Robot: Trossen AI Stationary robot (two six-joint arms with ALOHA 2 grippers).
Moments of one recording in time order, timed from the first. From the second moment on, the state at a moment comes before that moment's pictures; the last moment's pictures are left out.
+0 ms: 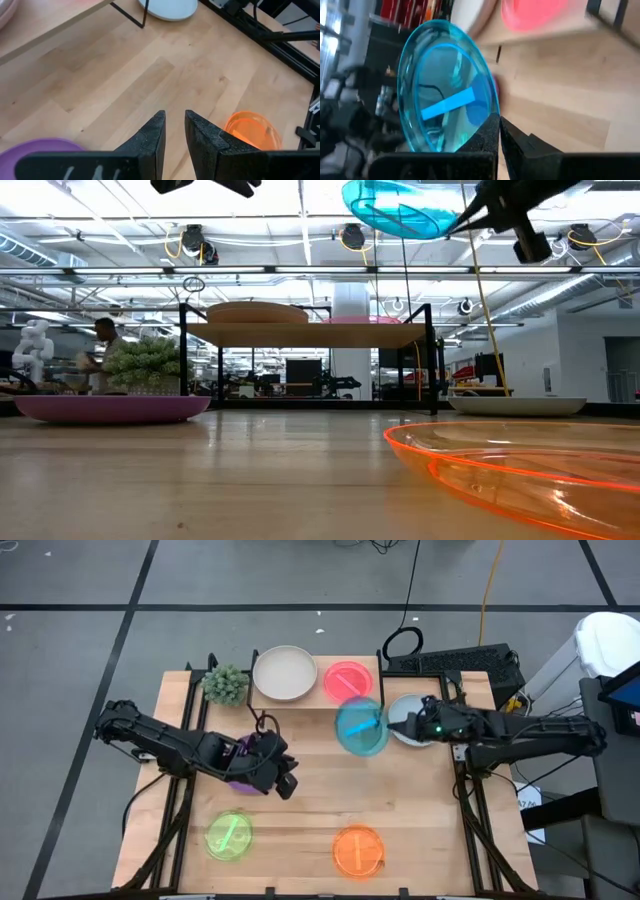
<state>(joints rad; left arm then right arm) -0.35 1.44 1.38 -0.82 -0.51 -0.91 -0.02 0.75 0.73 -0.41 0.26 1.34</state>
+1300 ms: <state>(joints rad) -0.30 1.44 1.38 -0.90 -0.55 -0.84 -0.65 1.23 1.24 -0.56 -0.08 0.94</state>
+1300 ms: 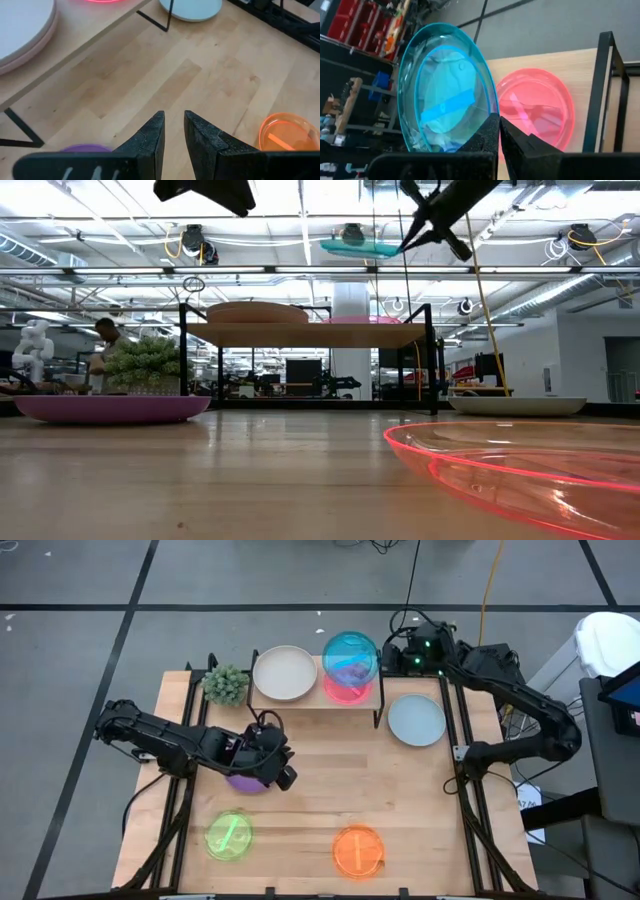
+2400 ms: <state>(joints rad) -0.26 1.44 1.38 -0.92 -0.55 -0.85 -0.77 1.44 1.24 -0.59 -0.24 0.72</state>
